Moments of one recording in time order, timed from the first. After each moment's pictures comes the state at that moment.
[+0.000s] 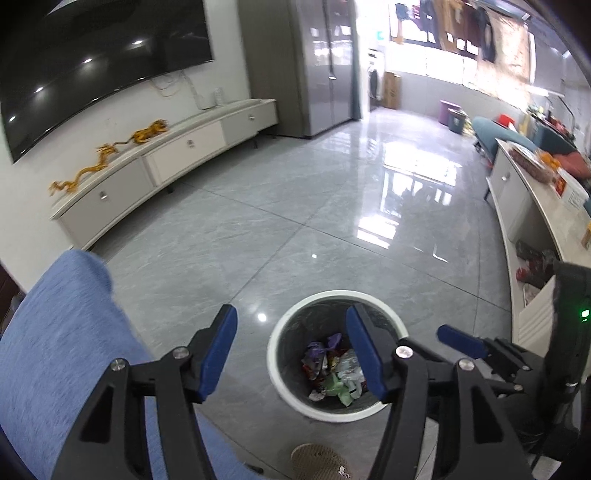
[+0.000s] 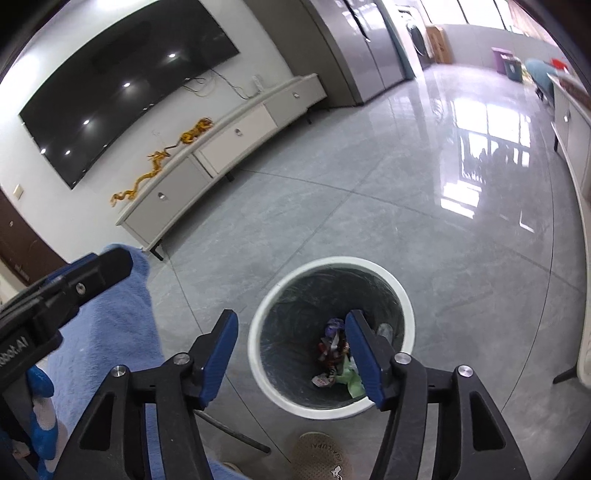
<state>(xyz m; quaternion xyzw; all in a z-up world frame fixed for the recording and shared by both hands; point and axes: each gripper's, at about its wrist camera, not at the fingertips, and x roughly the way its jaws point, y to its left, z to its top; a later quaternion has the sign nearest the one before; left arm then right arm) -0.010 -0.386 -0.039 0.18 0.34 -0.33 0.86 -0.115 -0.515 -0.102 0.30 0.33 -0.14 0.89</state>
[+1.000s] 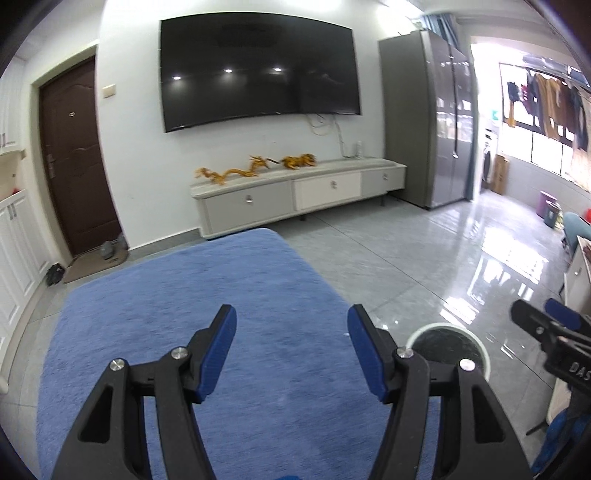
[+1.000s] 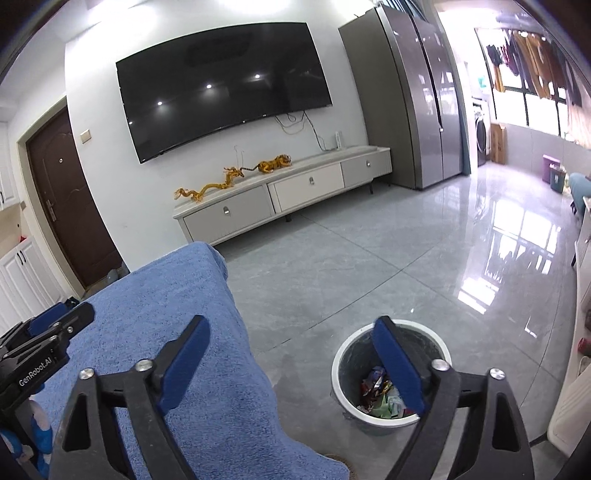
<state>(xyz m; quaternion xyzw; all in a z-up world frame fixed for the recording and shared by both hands) -0.053 -0.129 0.026 0.07 0.25 -0.13 0.96 -0.122 -0.356 0.001 0.14 0.25 -0.10 0.95</state>
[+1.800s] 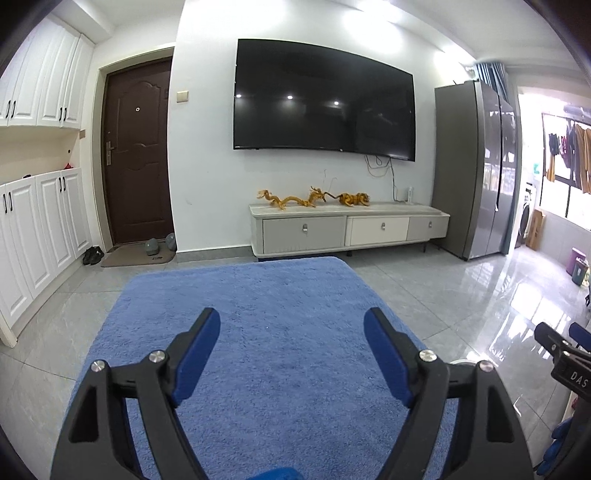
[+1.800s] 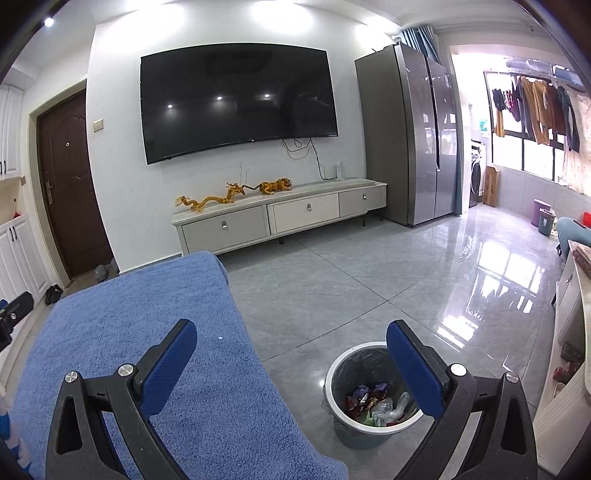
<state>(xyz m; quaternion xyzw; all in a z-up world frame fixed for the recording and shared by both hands) -0.101 -0.016 0.045 0.00 0.19 -0.05 0.98 -0.147 -0.303 0.011 0.08 0.21 -0.12 0.97</state>
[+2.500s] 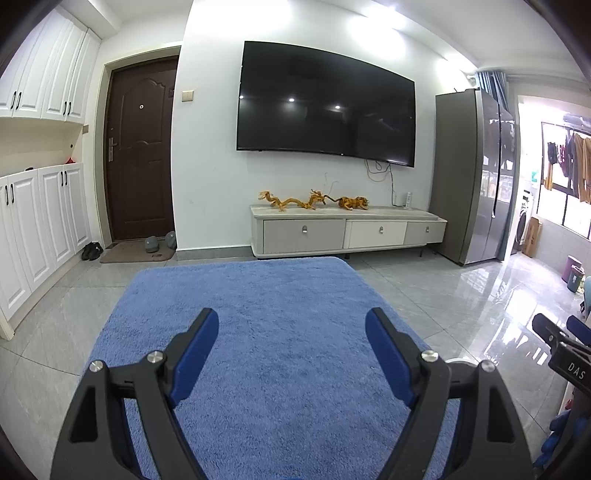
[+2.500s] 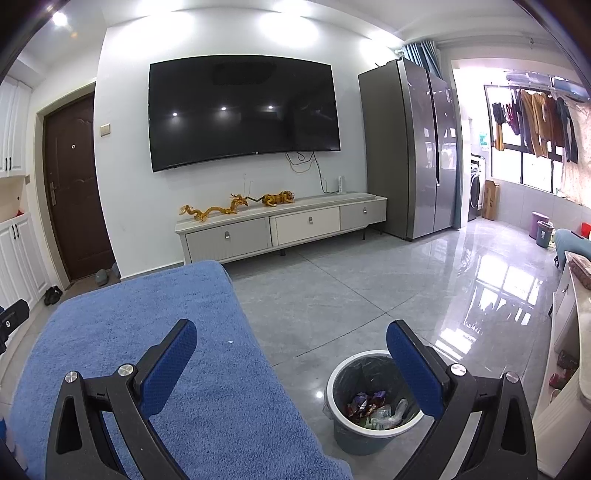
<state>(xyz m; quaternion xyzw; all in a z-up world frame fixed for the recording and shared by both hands) -0.132 0.002 0.045 -0.01 0.19 -0.05 0.98 -0.171 -0.285 0.020 0.06 0.19 -0.13 0.97</state>
